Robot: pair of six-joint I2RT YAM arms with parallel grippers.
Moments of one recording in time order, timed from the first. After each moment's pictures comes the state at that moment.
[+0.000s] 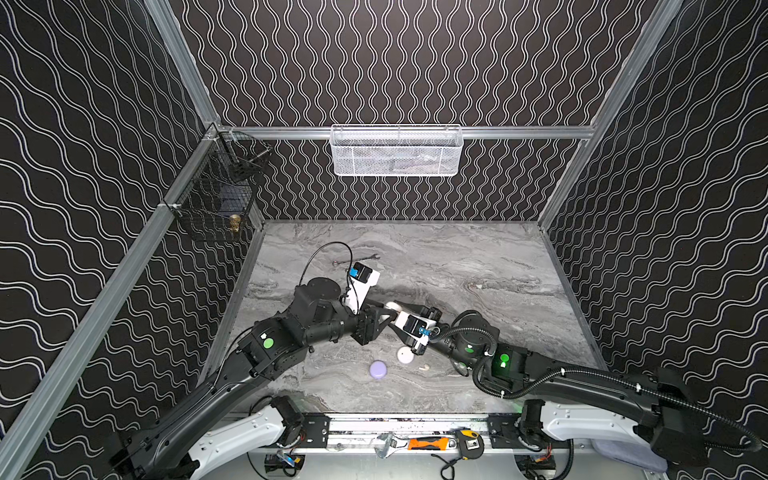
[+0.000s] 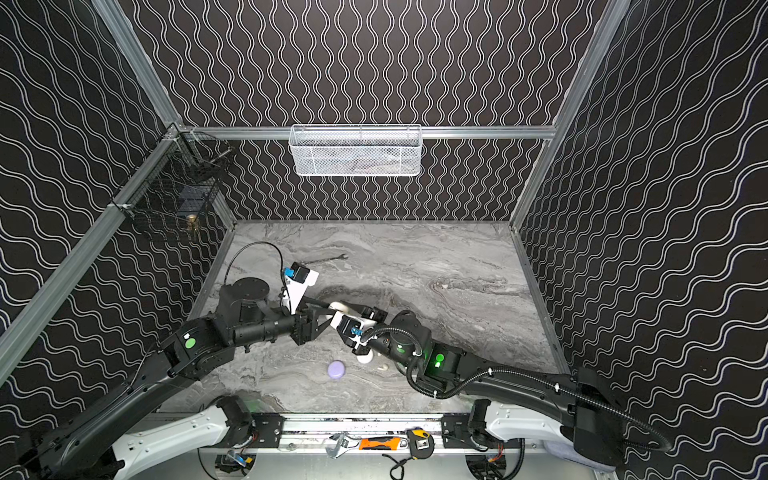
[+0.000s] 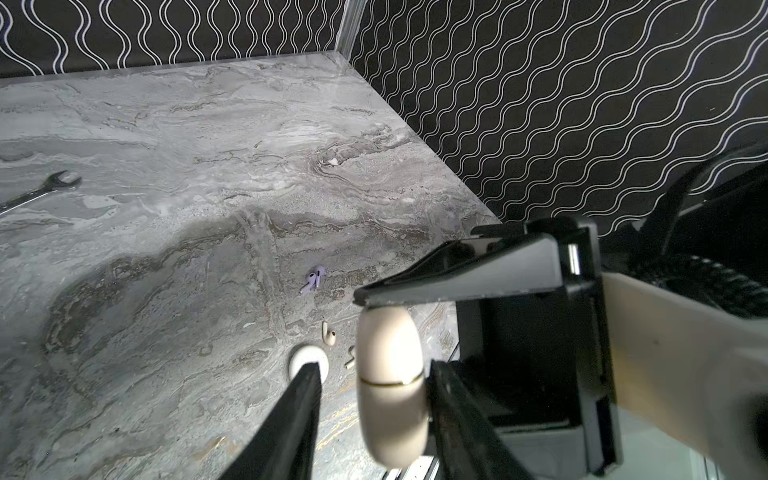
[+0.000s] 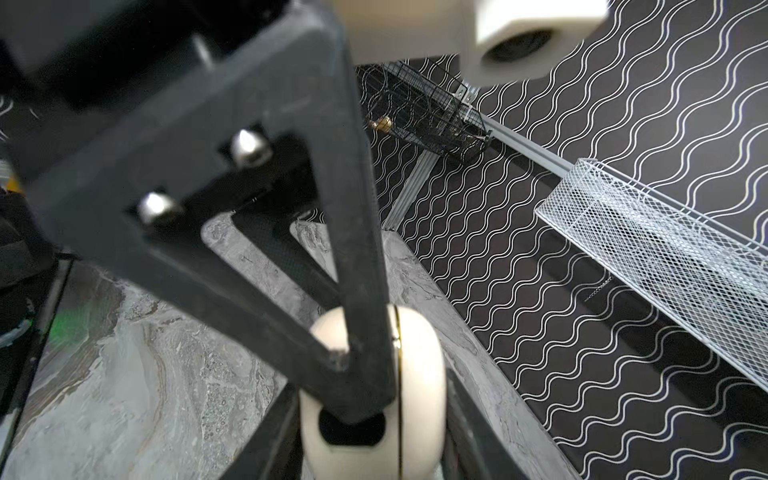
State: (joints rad) left arm -0.82 0.89 1.03 -0.59 0.20 -0.35; right arm 1.16 1.10 0.70 0.35 0.13 -0.46
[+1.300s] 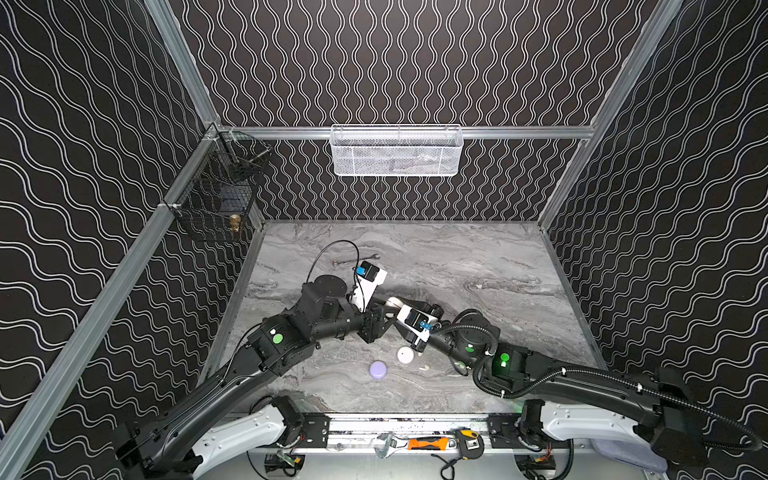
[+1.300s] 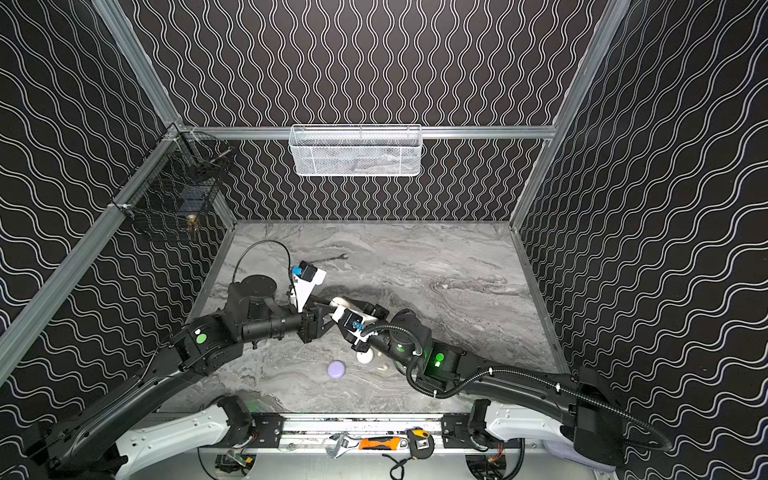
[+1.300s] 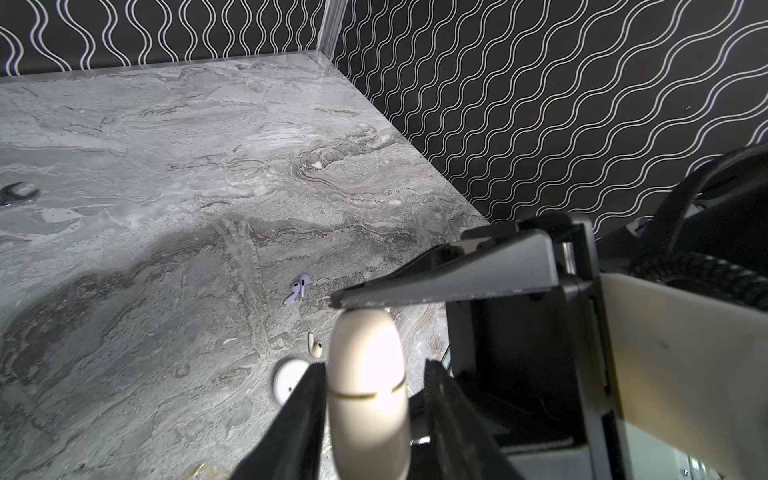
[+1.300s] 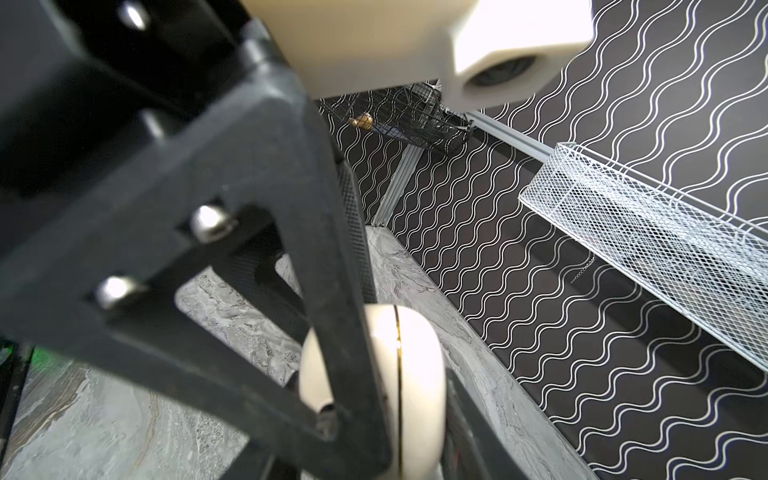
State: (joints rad) left arm -0.82 0.93 1.03 -0.53 0.25 -0.35; right arm 1.16 1.10 0.72 0.34 0.18 -0.42
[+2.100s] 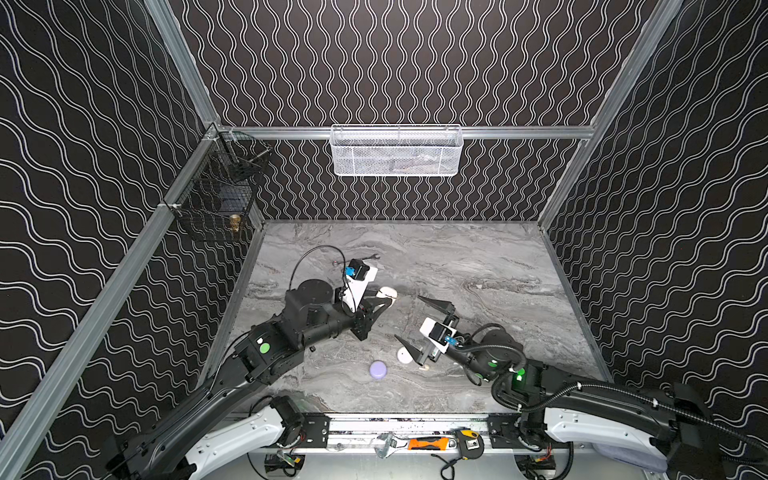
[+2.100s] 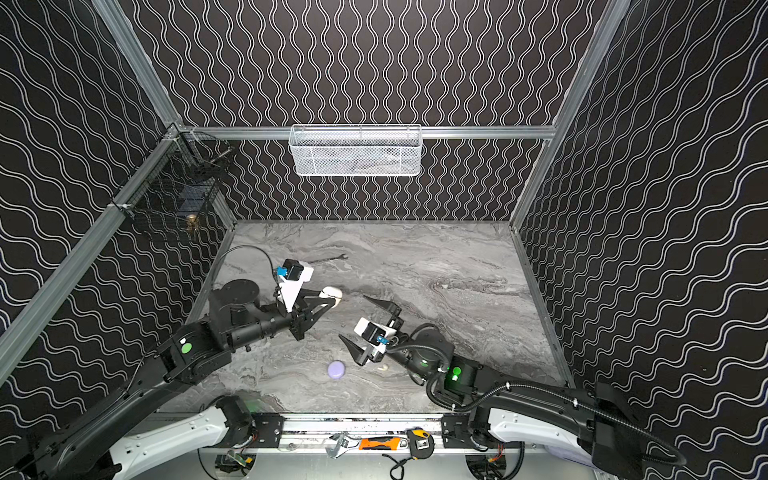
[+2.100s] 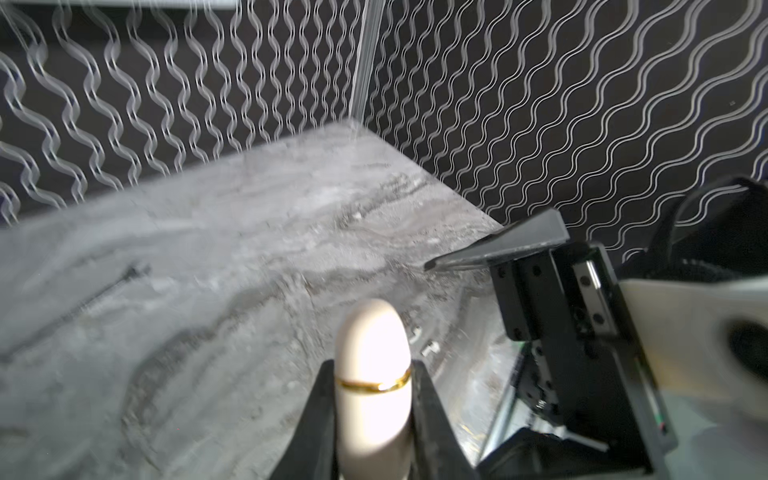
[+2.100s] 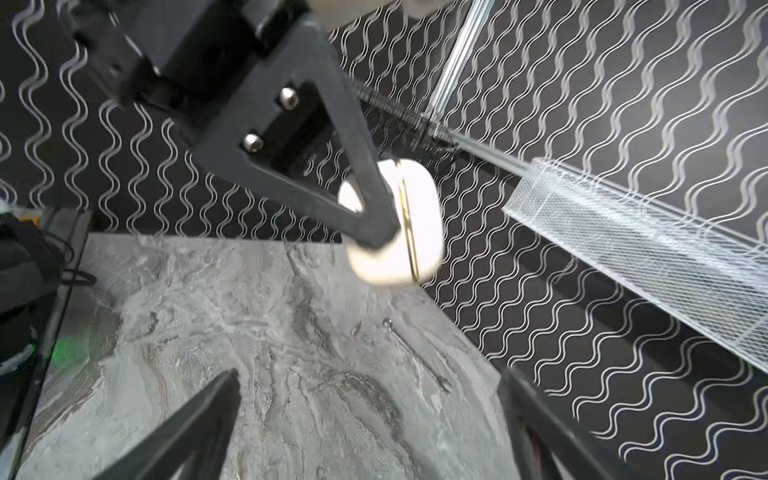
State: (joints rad) left arm -0.82 0.82 0.97 -0.41 0.11 -0.15; right arm 1.14 0.91 0.50 0.50 0.14 -0.42
